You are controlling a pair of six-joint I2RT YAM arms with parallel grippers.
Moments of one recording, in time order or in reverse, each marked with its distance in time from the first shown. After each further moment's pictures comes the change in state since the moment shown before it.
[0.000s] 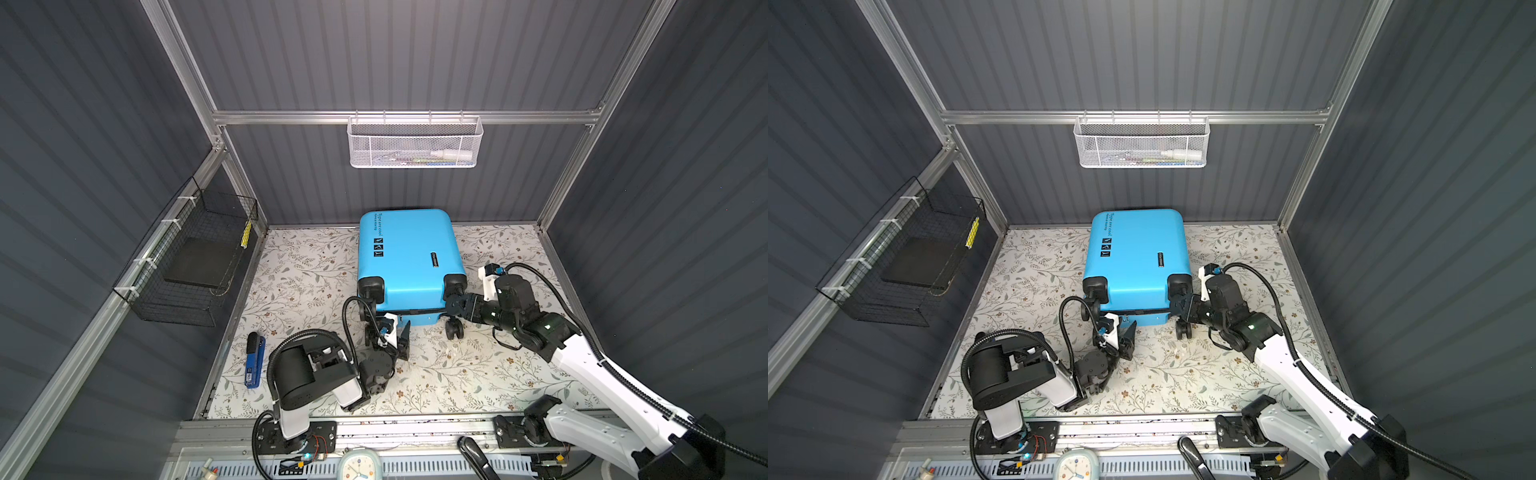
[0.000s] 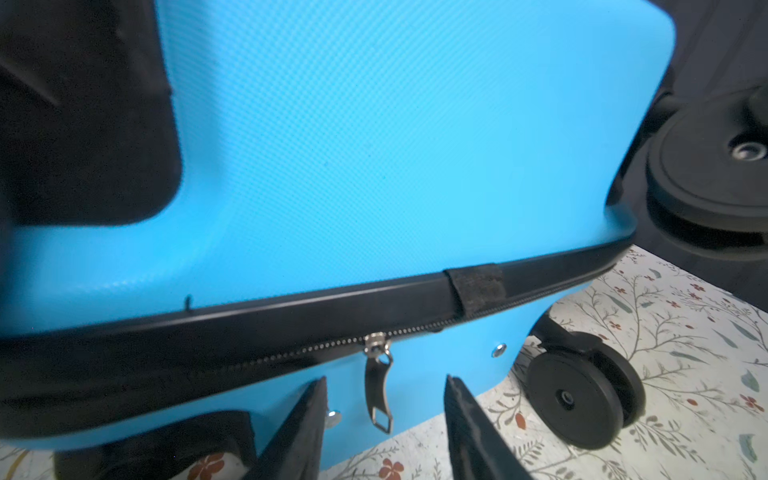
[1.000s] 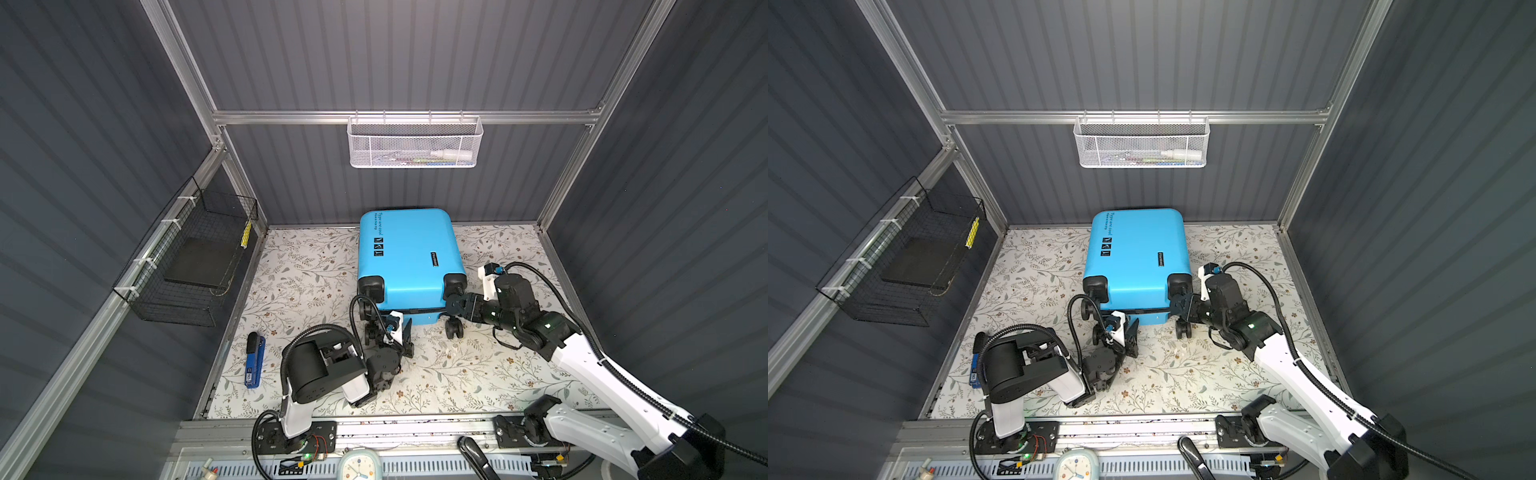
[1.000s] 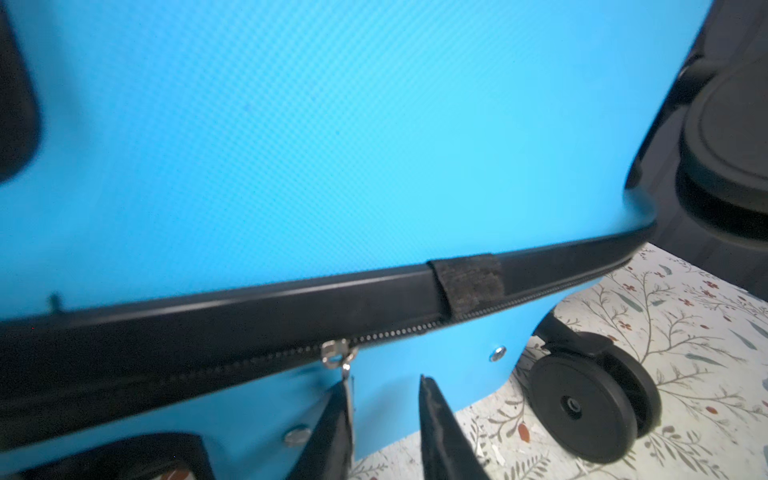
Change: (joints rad) left arm 0.009 0.077 0.071 0.000 0.005 -0.002; right arm 0.000 0.000 0.010 -0.015 0.000 -0.010
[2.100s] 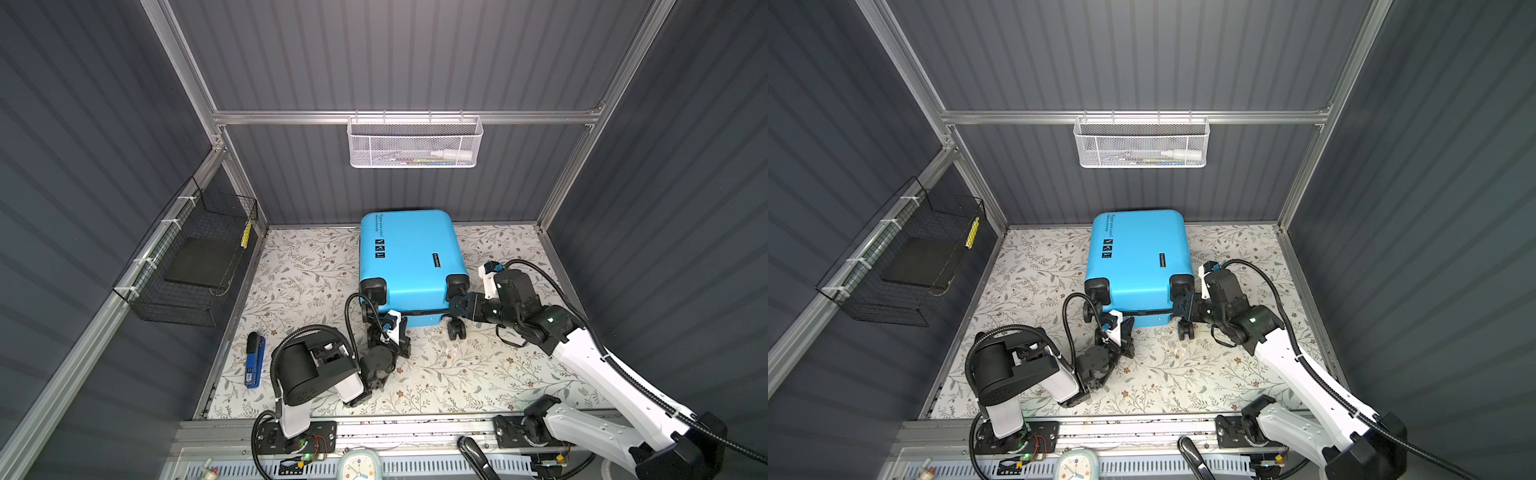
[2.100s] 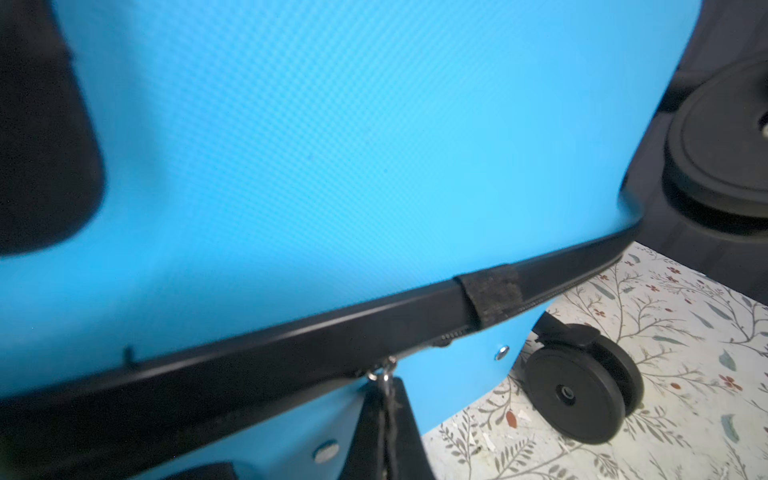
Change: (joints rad) left arm 0.026 -0.060 -0.050 -0.008 0.126 0.015; right arm 0.000 0.028 0.084 -0.127 0.016 -0.034
